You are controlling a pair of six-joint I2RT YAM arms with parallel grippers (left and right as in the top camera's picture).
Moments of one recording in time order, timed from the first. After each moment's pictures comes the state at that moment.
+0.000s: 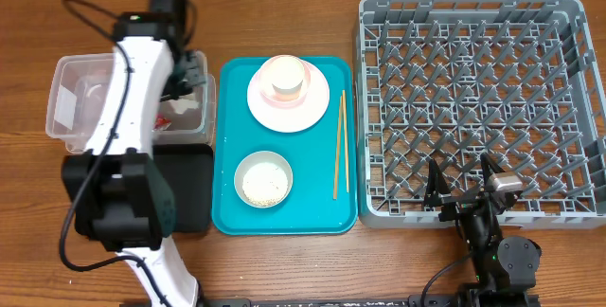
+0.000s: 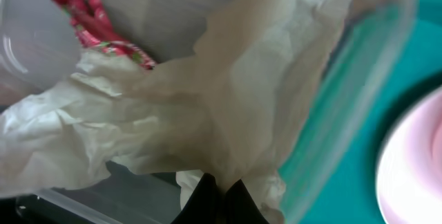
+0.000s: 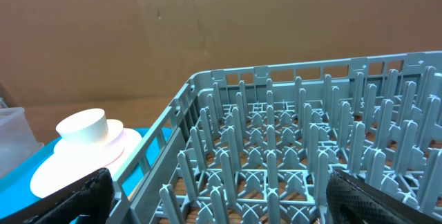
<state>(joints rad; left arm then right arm) 0.02 1.99 1.81 -1.21 -0.19 -0.41 0.02 0.01 0.02 -0.02 -0.14 0.15</state>
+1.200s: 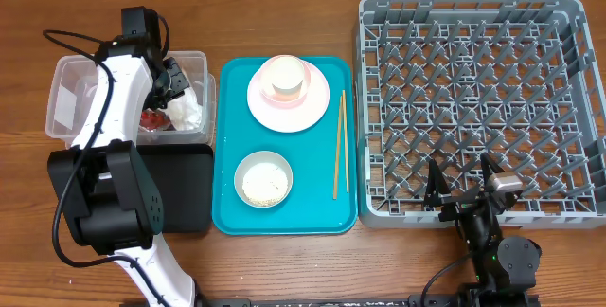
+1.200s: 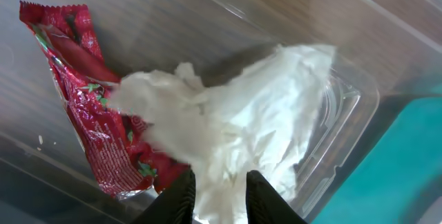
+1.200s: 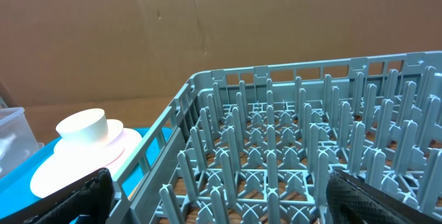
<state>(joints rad) 0.13 1.99 1.60 -0.90 -0.12 -0.42 0.02 0.01 0.02 -0.02 -0.14 0.15</state>
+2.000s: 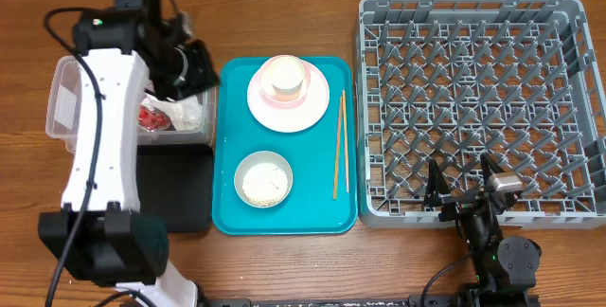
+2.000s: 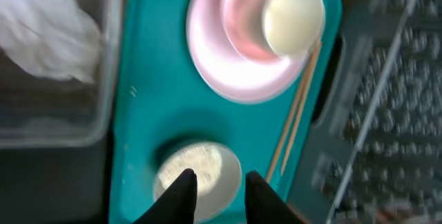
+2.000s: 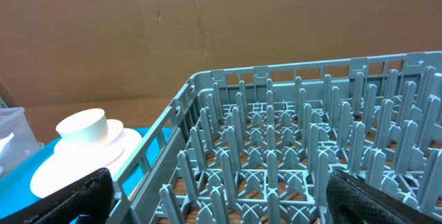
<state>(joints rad) -0.01 1.80 1.87 -1.40 0.36 -0.28 0.02 0.01 0.02 -0.02 -0.14 0.15</state>
